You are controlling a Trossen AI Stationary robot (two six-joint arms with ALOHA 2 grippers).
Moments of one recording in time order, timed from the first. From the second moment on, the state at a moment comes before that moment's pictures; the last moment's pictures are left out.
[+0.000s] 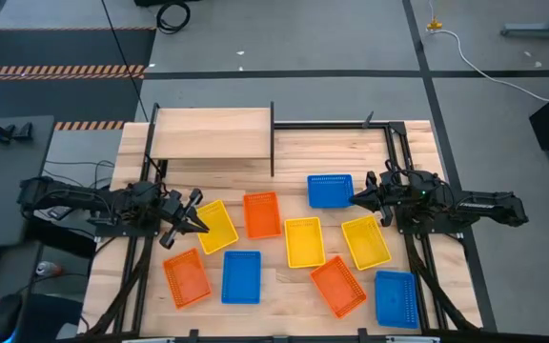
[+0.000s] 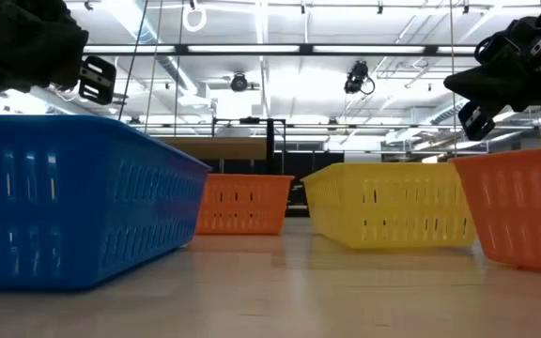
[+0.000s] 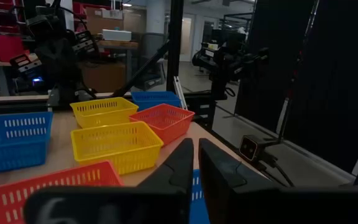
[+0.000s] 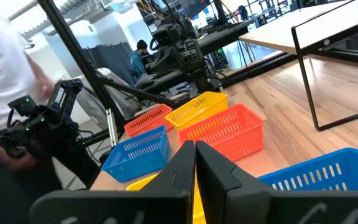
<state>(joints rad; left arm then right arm) -0.04 0.46 0.01 0.50 0.39 -0.09 -0.14 0.05 0.01 0.04 -0.21 0.43</state>
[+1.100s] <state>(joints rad) -0.04 0.46 0.01 0.61 0.27 0.04 -0.14 0.05 0.01 0.04 -0.21 0.43</state>
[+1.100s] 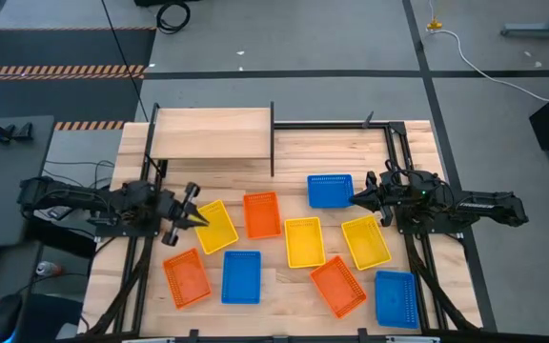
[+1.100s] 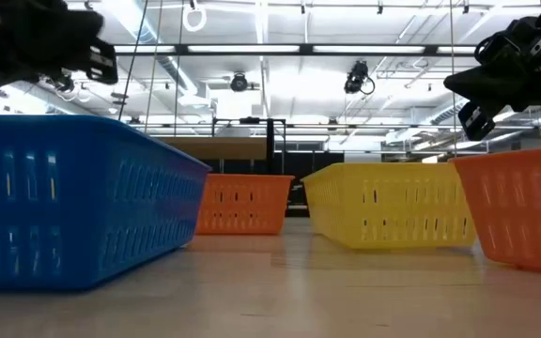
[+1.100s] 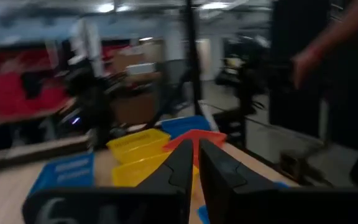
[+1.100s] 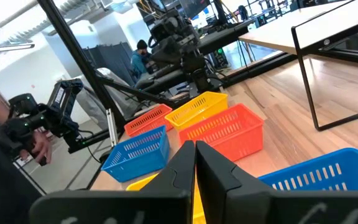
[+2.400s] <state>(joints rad) -0.01 1.09 1.08 -0.16 -0.06 -0.41 -0.15 0.60 0.73 0.02 0.02 0.23</state>
